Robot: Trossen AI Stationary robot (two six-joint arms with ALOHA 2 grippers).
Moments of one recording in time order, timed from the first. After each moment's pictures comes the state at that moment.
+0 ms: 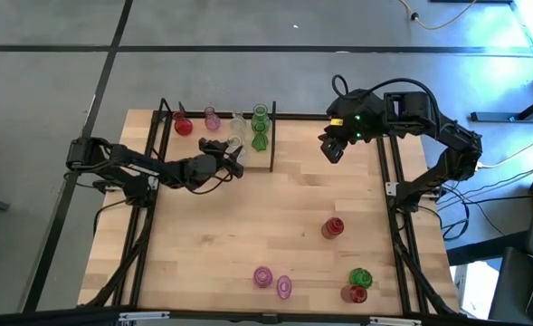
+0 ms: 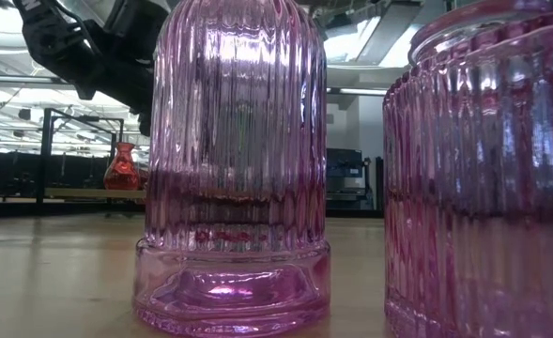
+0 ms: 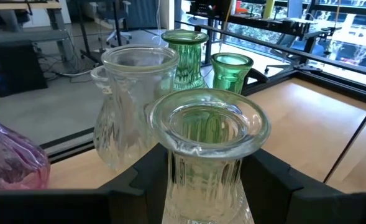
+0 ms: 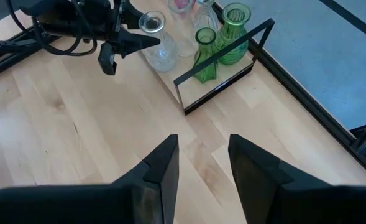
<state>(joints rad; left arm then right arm) 0.13 1.42 0.45 0.65 -0.79 -0.30 -0.13 1.52 2.04 -1.42 0.19 0.41</state>
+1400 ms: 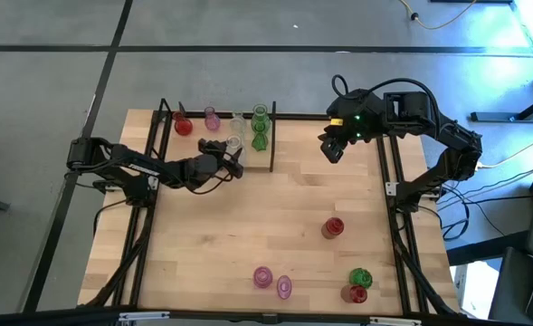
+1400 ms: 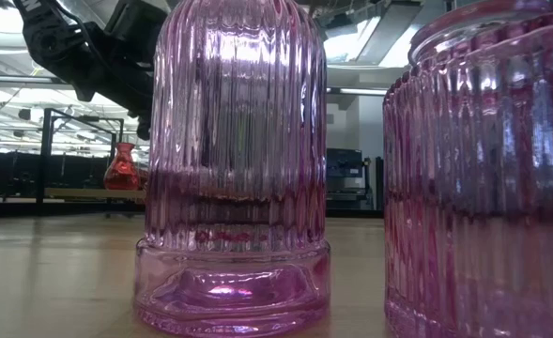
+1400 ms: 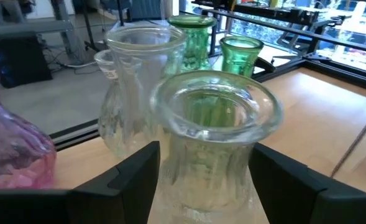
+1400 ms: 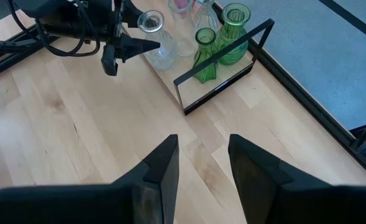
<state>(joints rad) 0.13 1.42 0.45 0.64 -0.80 -0.30 -0.13 1.52 2.04 -1.42 0.19 0.41</state>
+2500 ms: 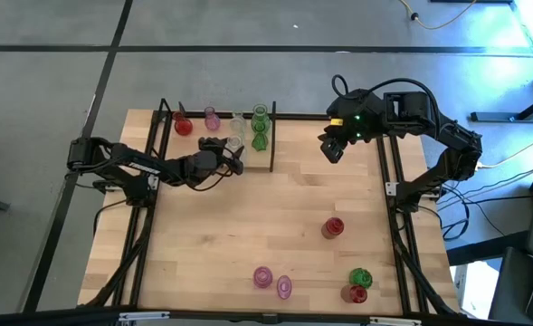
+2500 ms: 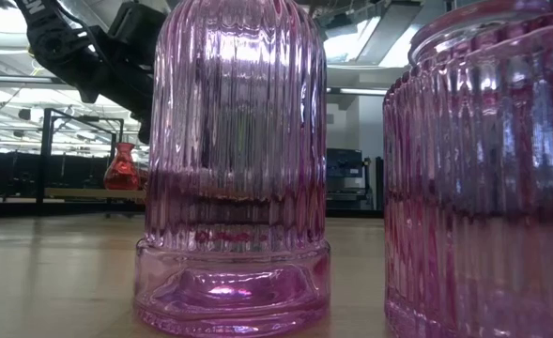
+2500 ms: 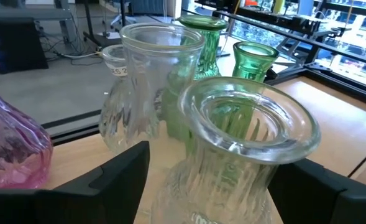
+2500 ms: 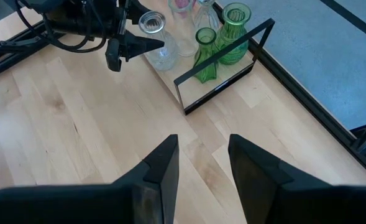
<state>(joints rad) 0.18 1.42 0.45 0.64 -0.76 -0.36 -0.13 1.52 2.04 -1.42 0.19 0.41</state>
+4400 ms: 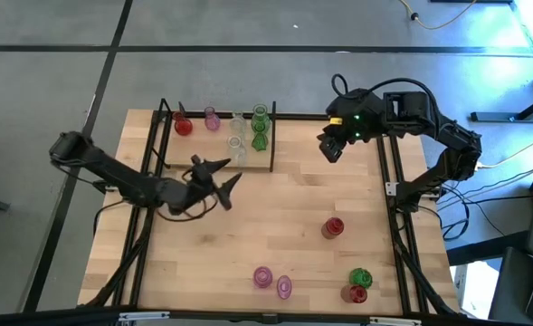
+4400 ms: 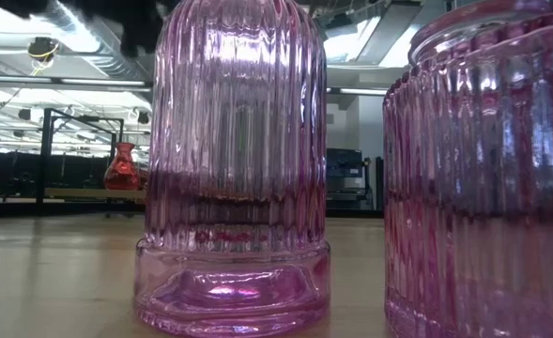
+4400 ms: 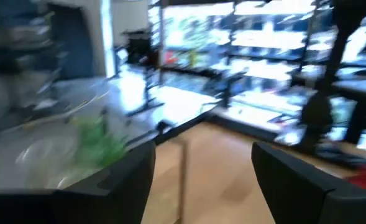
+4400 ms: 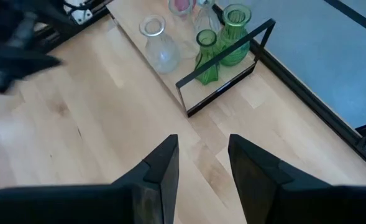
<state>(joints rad) -0.34 1.17 0.53 0.64 -1.02 -0.07 -0.13 1.52 2.04 -1.41 0.19 0.44</state>
